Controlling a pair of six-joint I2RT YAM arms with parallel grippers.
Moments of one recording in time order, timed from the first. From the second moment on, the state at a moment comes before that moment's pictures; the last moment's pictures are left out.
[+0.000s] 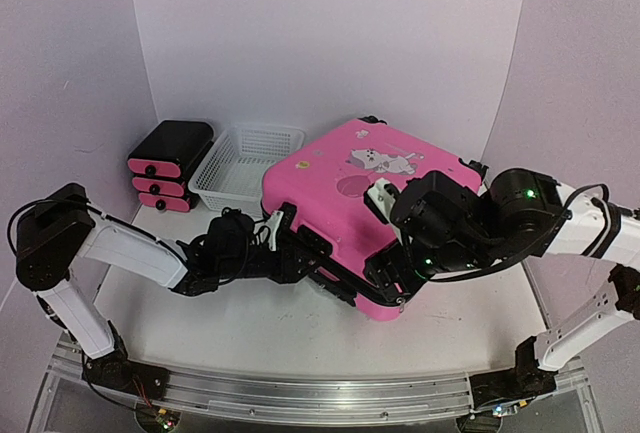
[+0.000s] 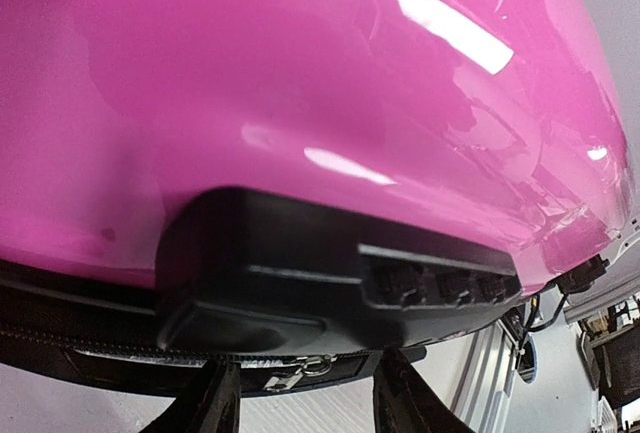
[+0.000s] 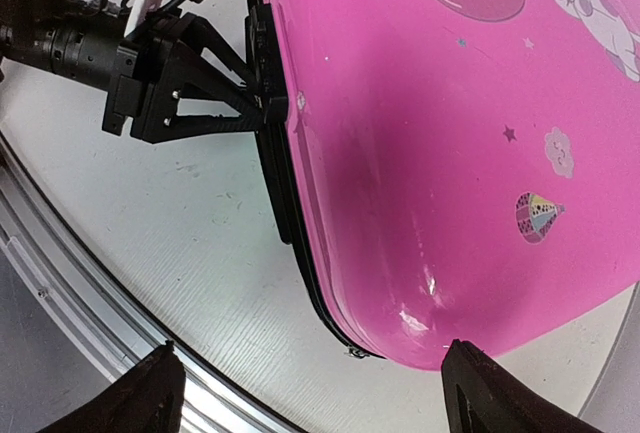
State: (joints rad) left arm -0.95 1.64 0.70 0.60 0.24 -0.58; right arm 1.31 1.35 1.37 -1.03 0.42 0.49
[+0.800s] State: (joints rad) left arm -0.94 1.71 0.73 0.64 0.34 -0.58; right arm 1.31 1.35 1.37 -1.03 0.42 0.50
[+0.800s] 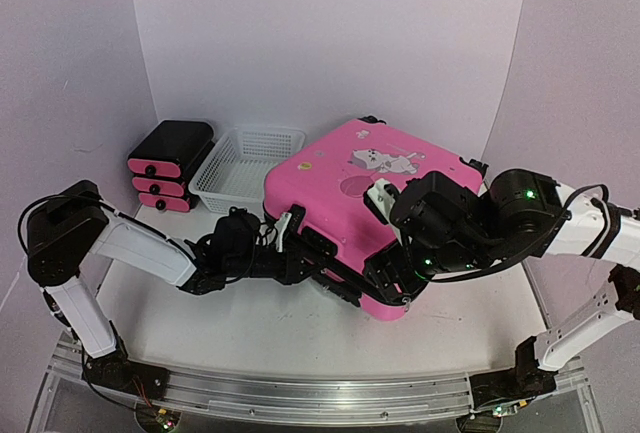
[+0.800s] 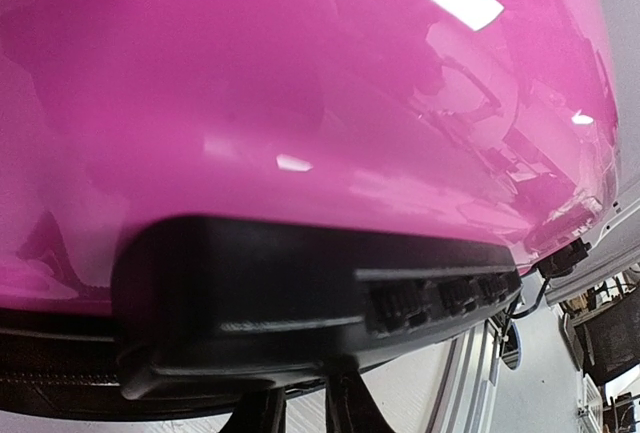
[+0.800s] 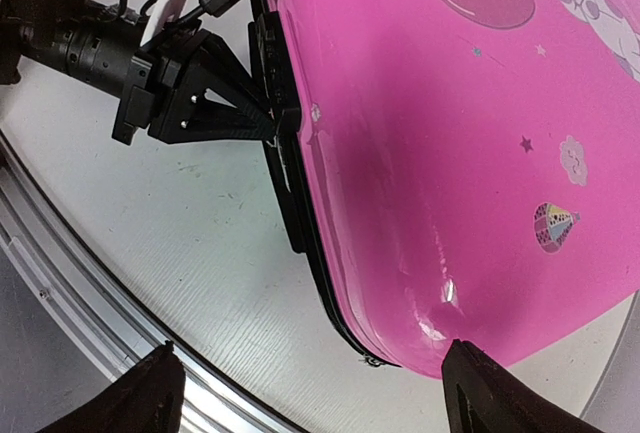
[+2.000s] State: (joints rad) left arm -0.97 1.59 0.74 0.39 0.06 -0.42; right arm 1.35 1.60 1.21 -0.58 0.31 -0.01
